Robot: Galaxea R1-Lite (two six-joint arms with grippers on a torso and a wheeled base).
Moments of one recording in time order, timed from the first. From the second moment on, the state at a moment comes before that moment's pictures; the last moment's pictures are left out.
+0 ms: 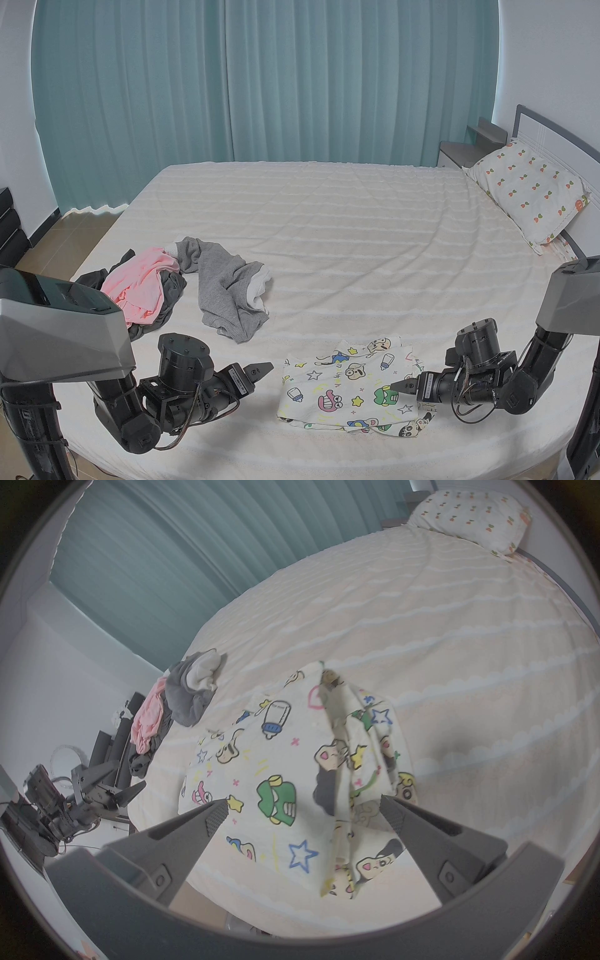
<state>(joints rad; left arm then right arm) -0.54 2.16 -0.36 -1.21 0.01 -0.93 0.42 2.13 -0.40 -0.89 0.11 0.57</state>
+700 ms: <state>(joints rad) -0.54 2.17 -0.36 -1.21 0.02 -0.93 0.42 2.18 -0.40 -0.88 0.12 0.56</state>
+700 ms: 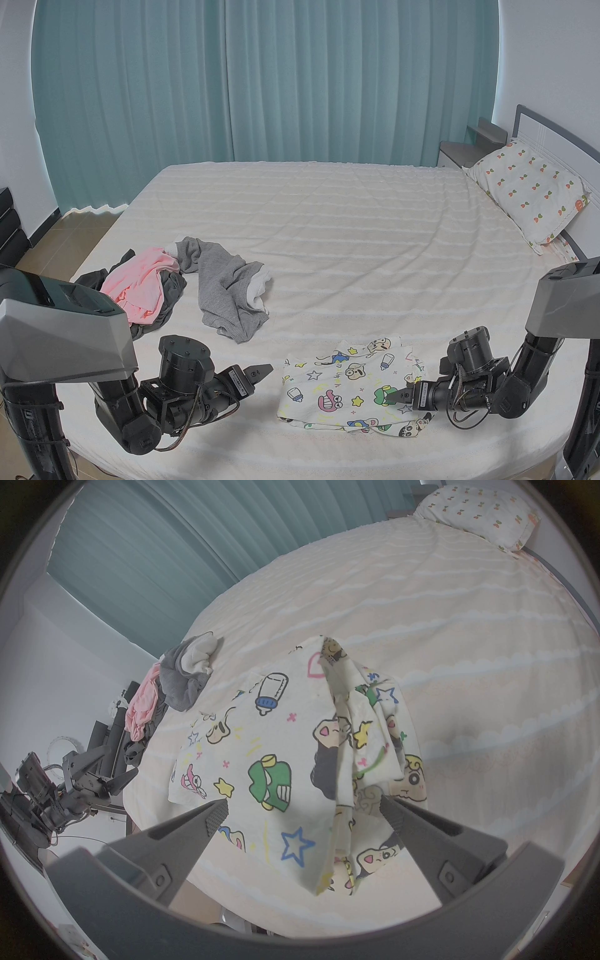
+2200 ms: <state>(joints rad) -0.55 2.18 -0.37 -1.21 0.02 -0.91 0.38 2.20 -0.37 -0.73 0.12 0.51</state>
